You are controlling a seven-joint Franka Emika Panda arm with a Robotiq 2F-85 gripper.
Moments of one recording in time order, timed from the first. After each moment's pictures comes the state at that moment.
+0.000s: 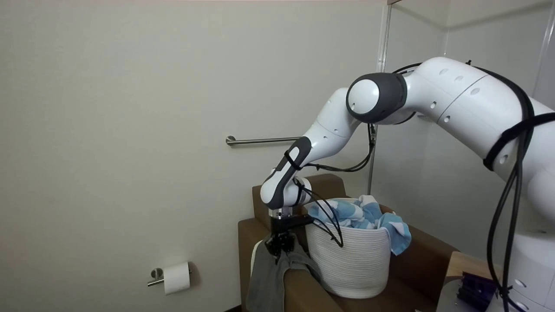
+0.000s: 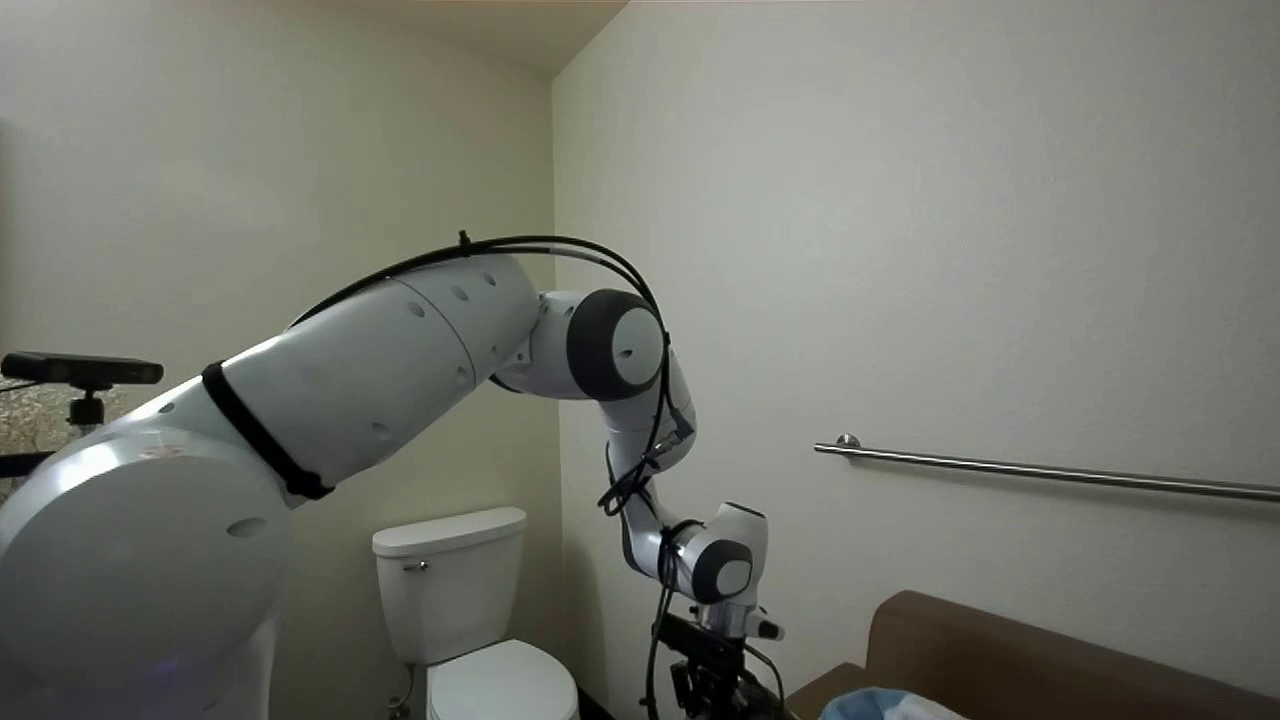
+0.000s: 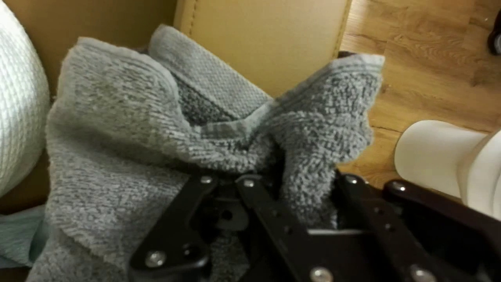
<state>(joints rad) -0.18 0.96 0.11 -1.67 0.13 2.44 -0.10</state>
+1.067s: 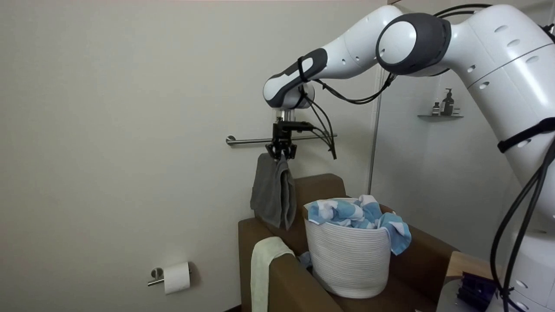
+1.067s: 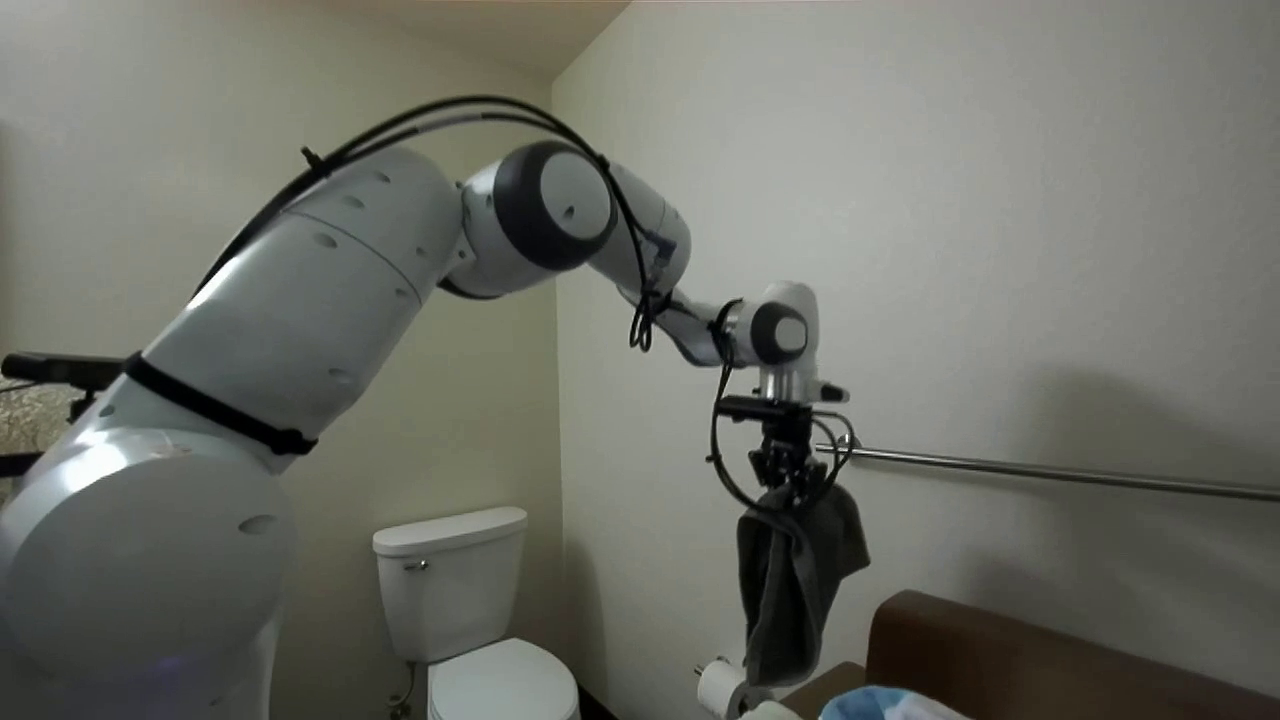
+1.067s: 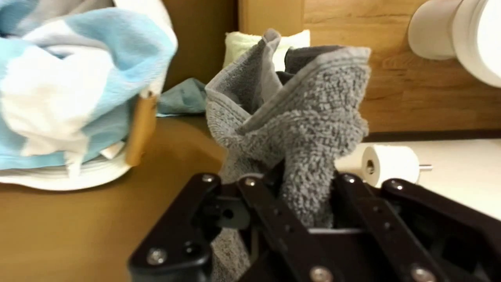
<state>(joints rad) -0.14 0.58 -0.09 -1.40 0.13 1.96 0.10</state>
